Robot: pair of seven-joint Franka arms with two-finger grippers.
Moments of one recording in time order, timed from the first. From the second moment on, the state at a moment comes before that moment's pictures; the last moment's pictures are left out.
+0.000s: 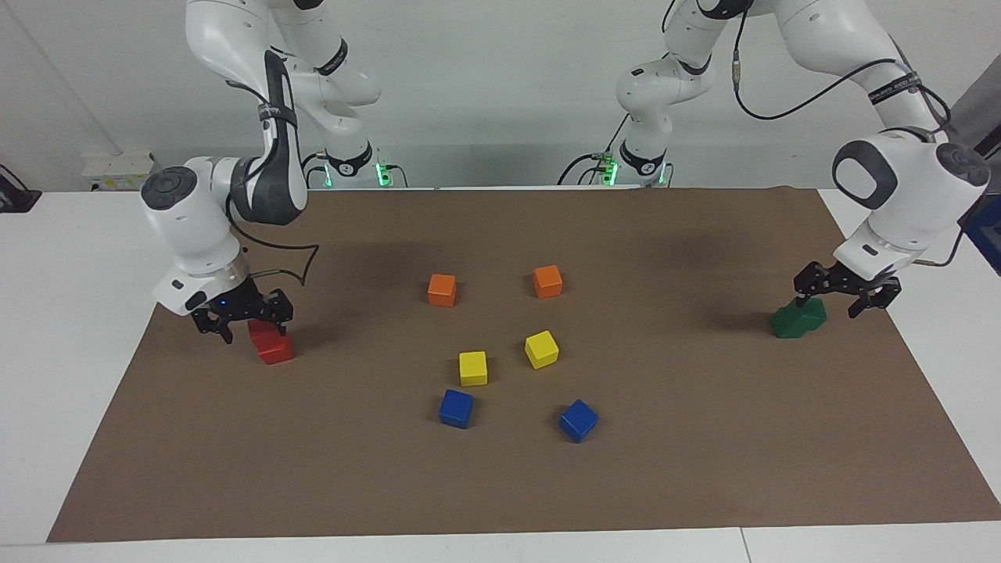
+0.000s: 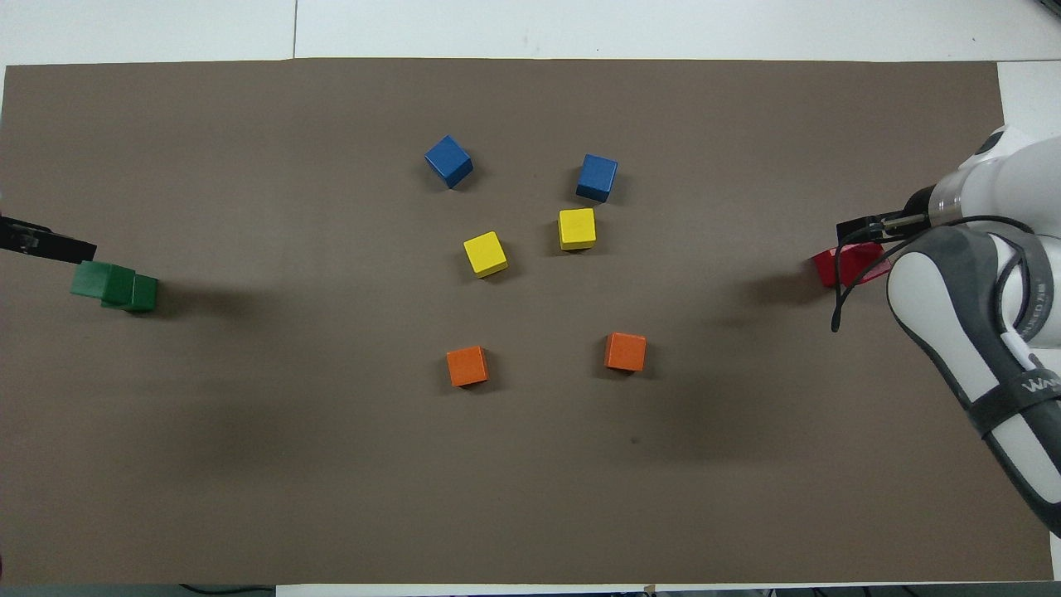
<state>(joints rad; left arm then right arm) 0.29 0.20 -0.08 -1.73 0.00 2.00 0.58 -0.08 0.15 0.01 -1.92 -0.01 2.16 -0.10</state>
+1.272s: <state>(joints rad) 0.09 -0.07 -0.05 -1.62 0.00 1.49 0.07 -0.06 -0.01 0.03 -1.61 -0.01 1.56 0.00</state>
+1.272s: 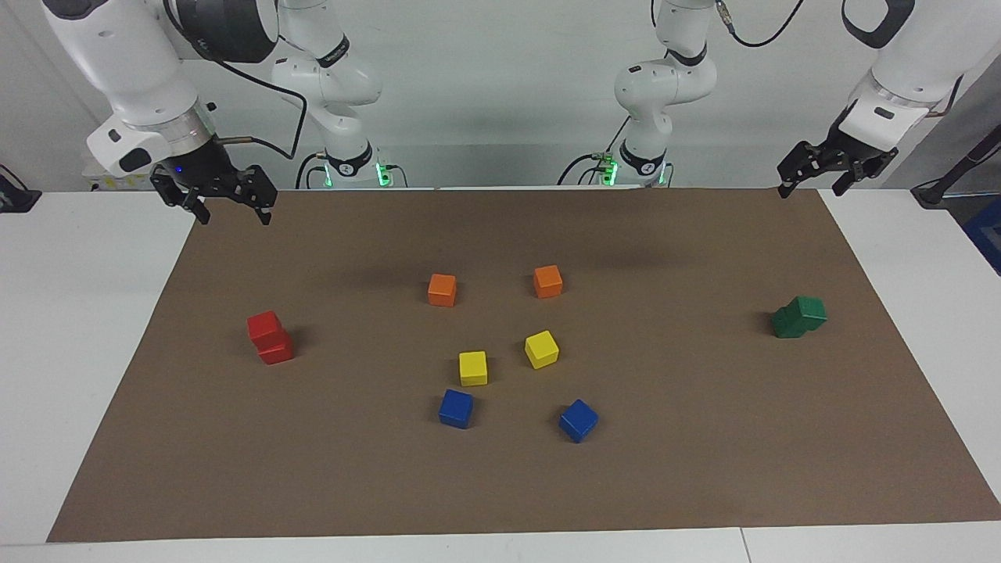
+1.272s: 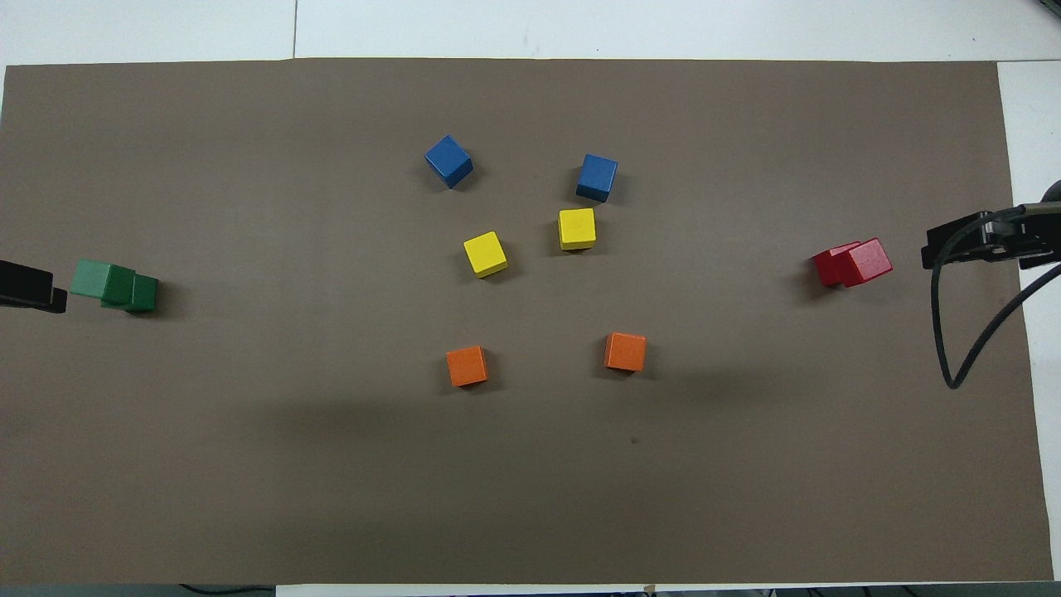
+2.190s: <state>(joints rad) -0.02 -0.07 0.03 -1.62 0.00 1.49 0.05 -0.06 0.00 0.03 -1.61 -0.01 1.56 0.00</state>
